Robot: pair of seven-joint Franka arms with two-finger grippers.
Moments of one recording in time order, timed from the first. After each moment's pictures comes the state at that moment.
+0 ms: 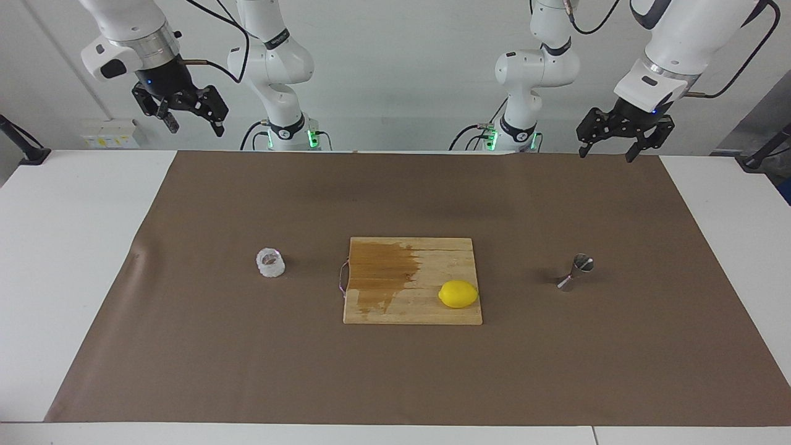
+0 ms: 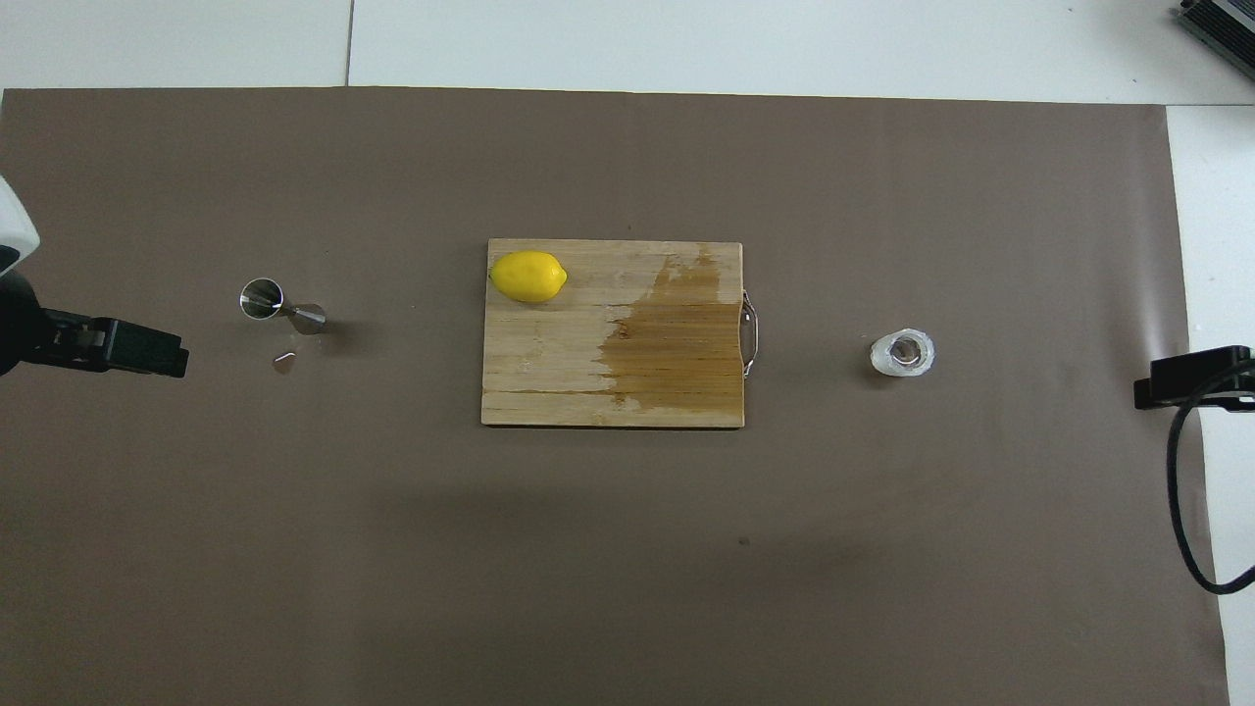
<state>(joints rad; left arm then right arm) -0.03 -0.10 -0.07 -1.64 -0.04 1.53 0.06 -0.01 -0.16 -0.04 -1.66 0.01 1.45 0.09</state>
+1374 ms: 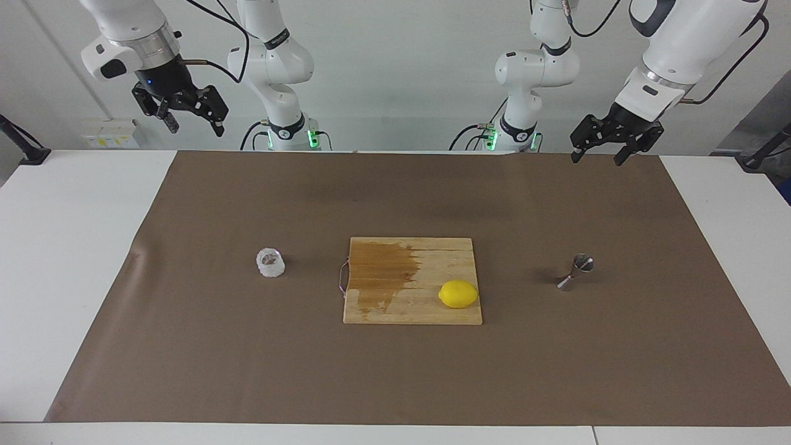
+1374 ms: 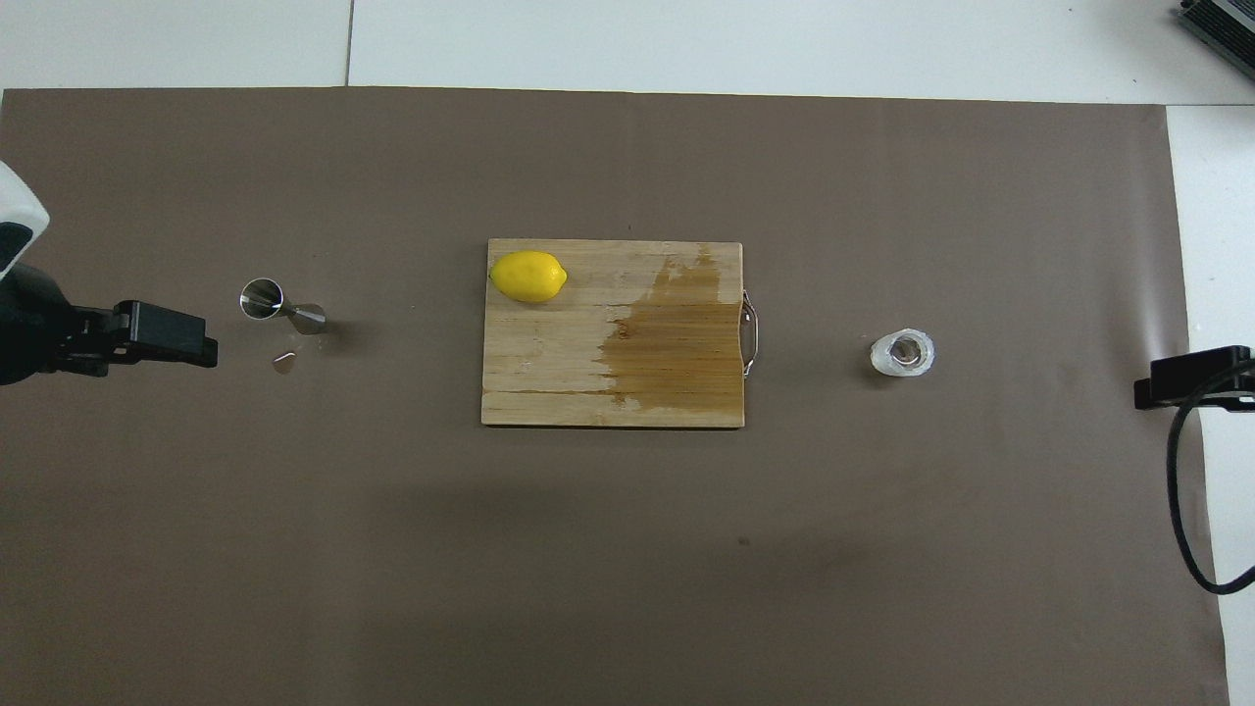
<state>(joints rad) -0.01 -0.10 -0.07 -1.69 -0.18 1.58 -0.16 -0.01 -0.16 -0.04 -1.66 0.01 1.45 0.09</state>
